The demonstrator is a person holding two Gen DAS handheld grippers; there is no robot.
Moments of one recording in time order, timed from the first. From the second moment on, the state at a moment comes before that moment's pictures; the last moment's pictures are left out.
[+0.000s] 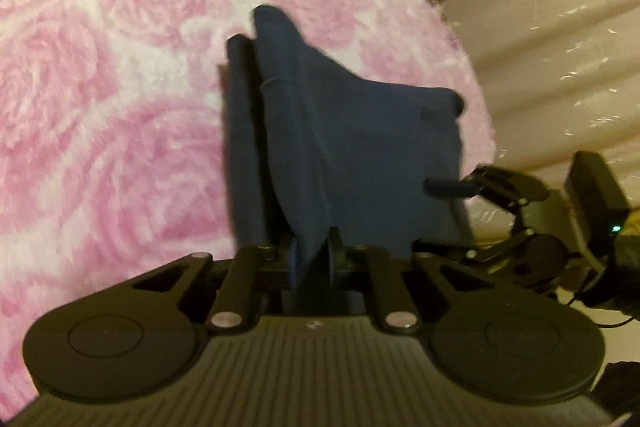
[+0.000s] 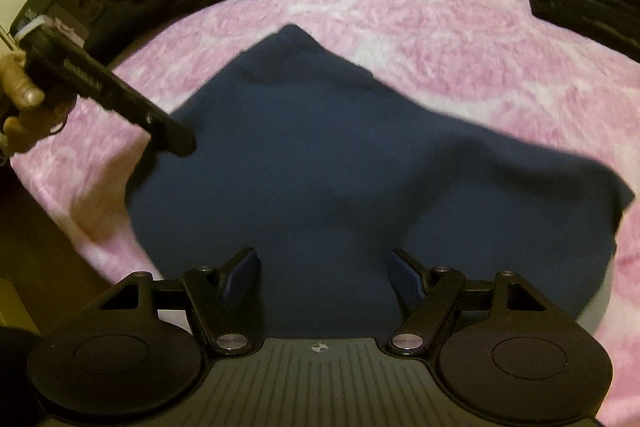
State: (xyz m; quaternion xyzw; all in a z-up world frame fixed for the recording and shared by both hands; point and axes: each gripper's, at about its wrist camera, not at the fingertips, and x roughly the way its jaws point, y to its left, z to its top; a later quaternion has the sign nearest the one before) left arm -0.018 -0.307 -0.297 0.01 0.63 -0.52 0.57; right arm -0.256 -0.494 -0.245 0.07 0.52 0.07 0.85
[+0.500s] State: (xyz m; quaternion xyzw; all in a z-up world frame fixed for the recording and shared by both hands) left arm -0.059 -0.250 -0.294 0.00 0.58 -0.59 0.57; right arm -0.175 -0.472 -0.204 0.05 0.47 0.09 0.87
